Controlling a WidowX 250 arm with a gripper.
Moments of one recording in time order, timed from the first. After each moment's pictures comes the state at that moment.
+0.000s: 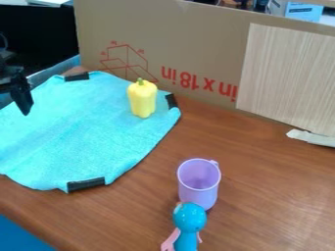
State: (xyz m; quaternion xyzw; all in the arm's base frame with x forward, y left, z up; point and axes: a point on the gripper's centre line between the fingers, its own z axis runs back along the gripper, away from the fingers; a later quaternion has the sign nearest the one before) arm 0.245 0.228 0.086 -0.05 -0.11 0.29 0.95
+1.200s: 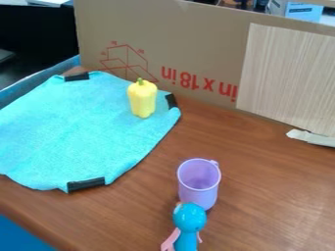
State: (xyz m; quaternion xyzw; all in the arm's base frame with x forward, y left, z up) arm 0.204 0.306 0.077 -0.06 -0.13 0.36 0.92
